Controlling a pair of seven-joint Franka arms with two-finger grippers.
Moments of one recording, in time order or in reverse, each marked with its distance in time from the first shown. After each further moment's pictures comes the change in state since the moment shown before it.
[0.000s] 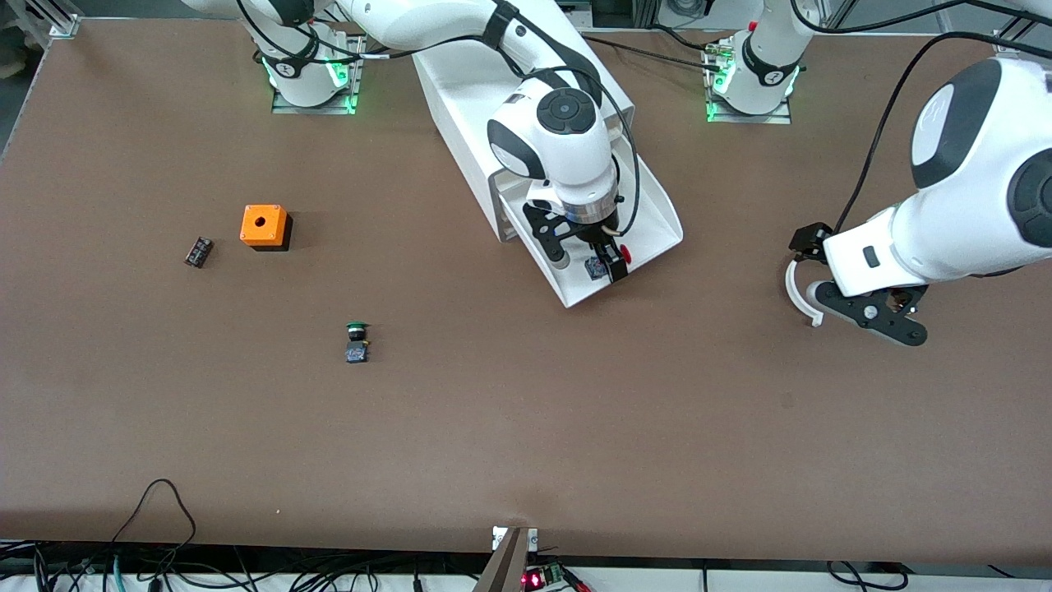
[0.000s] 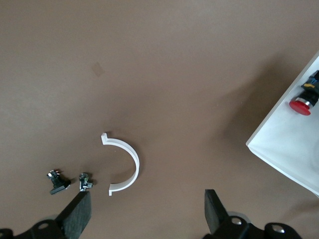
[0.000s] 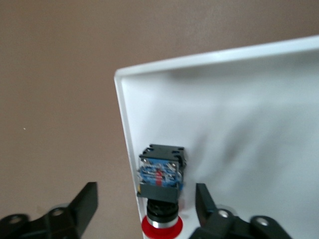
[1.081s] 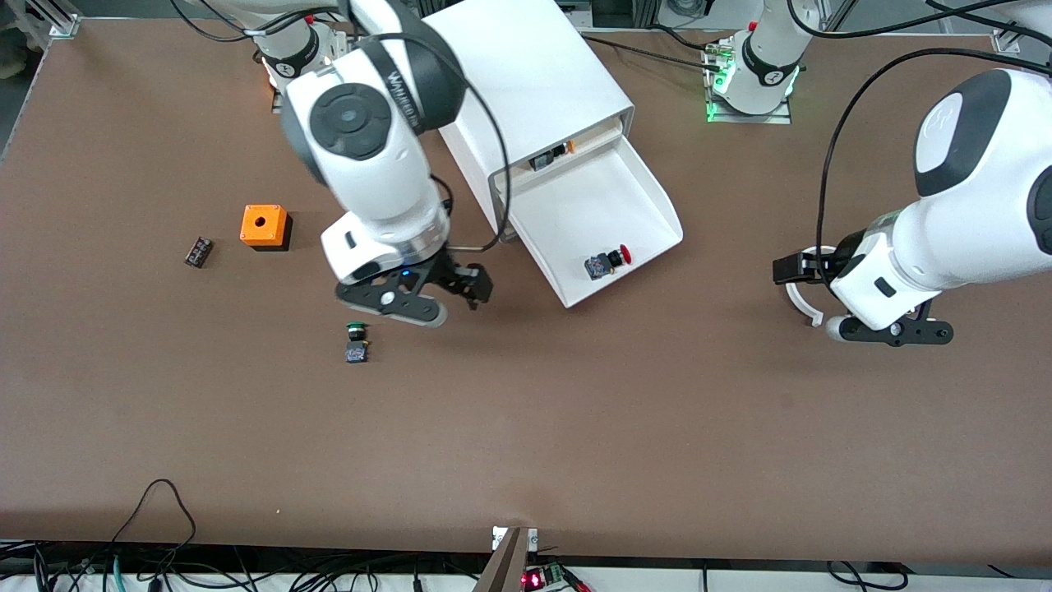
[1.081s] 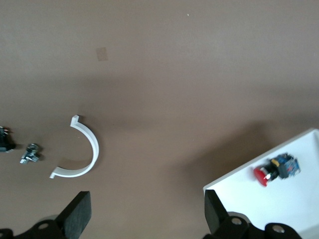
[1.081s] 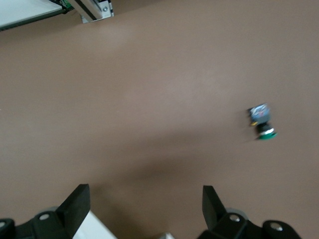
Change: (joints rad) left arm -0.003 0.024 -0.005 -0.013 -0.102 0.065 -0.506; right arm -0.314 -0.238 -0.044 0.047 -0.005 -0.476 -1.270
